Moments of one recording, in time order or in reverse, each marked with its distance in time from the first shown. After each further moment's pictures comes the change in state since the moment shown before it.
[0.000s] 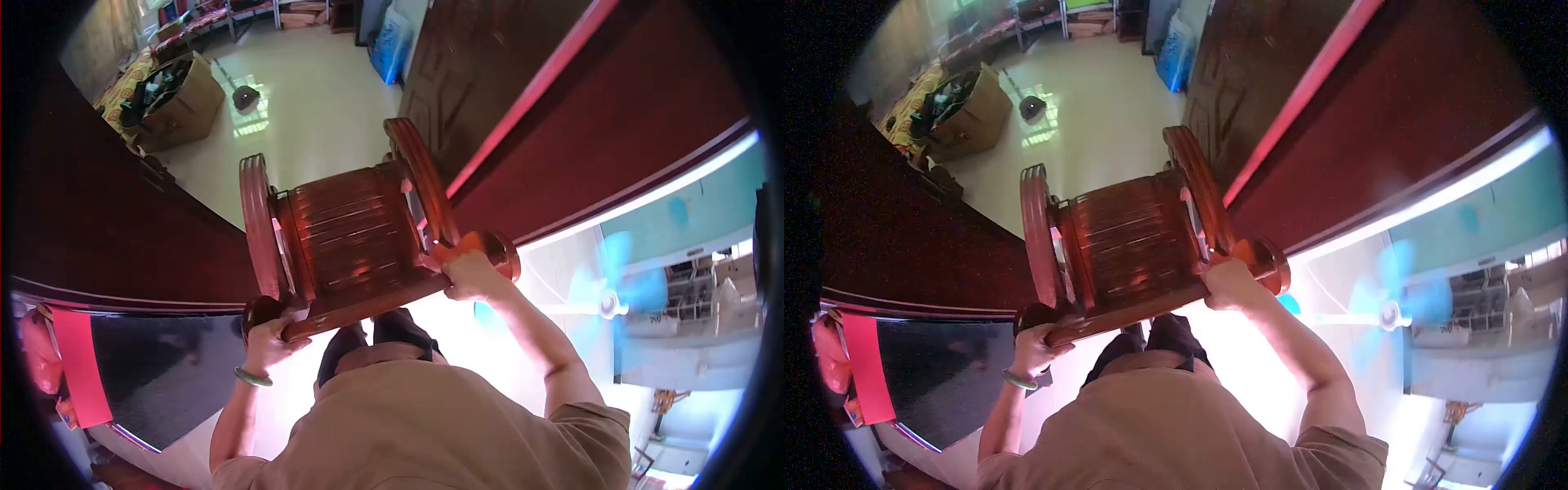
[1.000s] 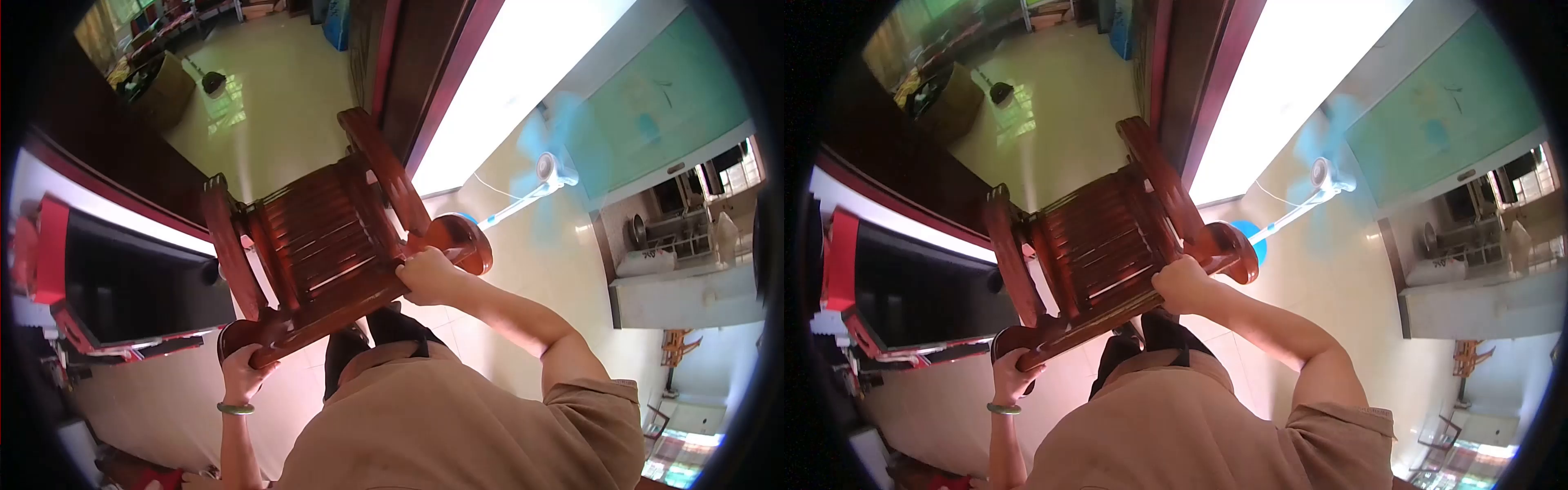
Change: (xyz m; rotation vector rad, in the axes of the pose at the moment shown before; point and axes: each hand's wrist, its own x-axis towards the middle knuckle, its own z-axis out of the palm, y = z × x) left_hand -0.162 0.013 0.103 0.026 0.097 -0.152; right_hand -0.104 -0.040 0.102 -0.131 0.092 -0.191
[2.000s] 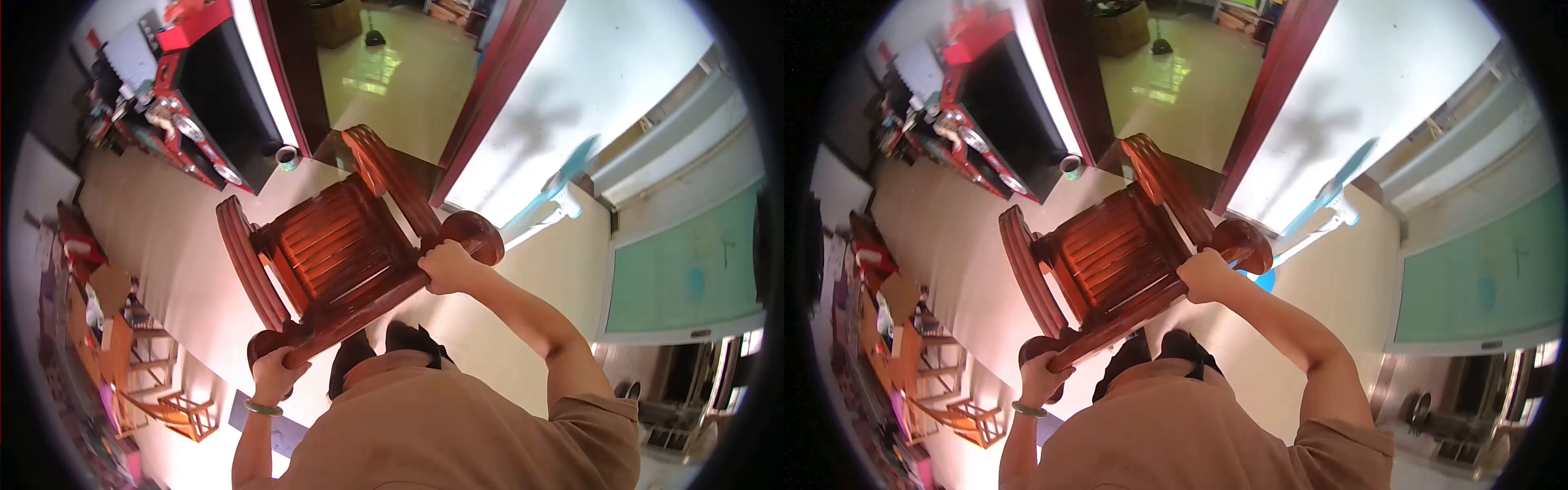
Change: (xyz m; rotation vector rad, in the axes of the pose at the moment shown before) left_hand -0.354 0.225 0.267 -0.086 0.398 -0.514; right_hand -0.209 0.016 0.079 -0.268 -0.005 -0.585
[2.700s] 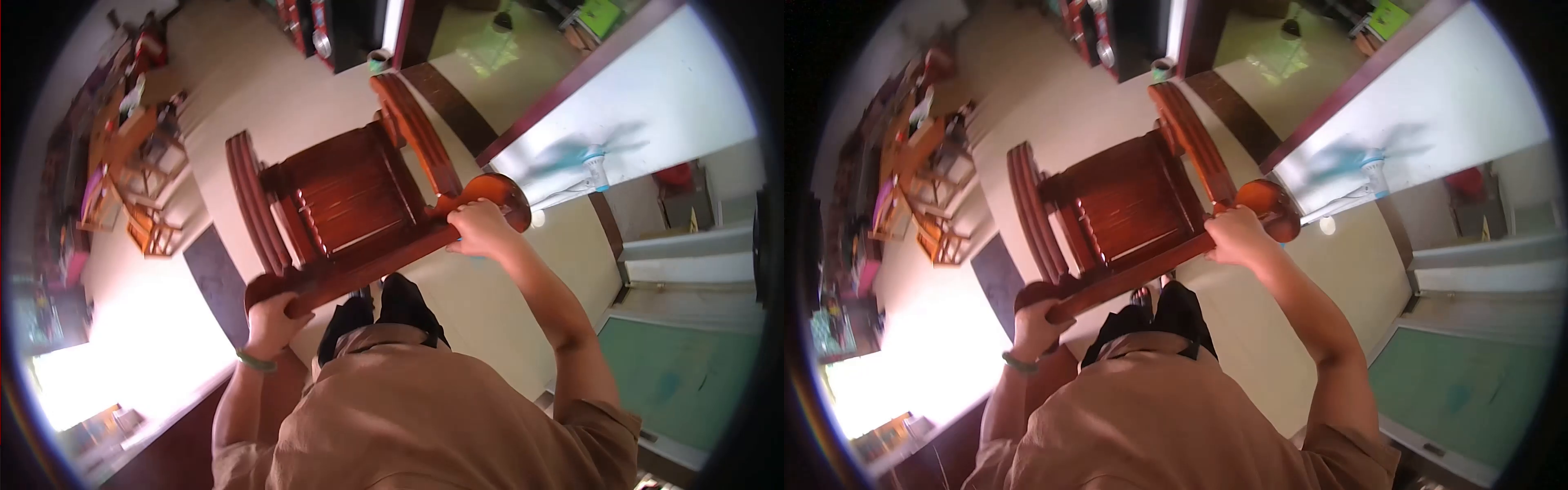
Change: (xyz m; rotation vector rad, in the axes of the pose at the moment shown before) left_hand -0.301 0.105 0.130 -0.045 0.201 -0.307; right_hand -0.186 -0.067 0.035 -0.110 -0.008 -0.390
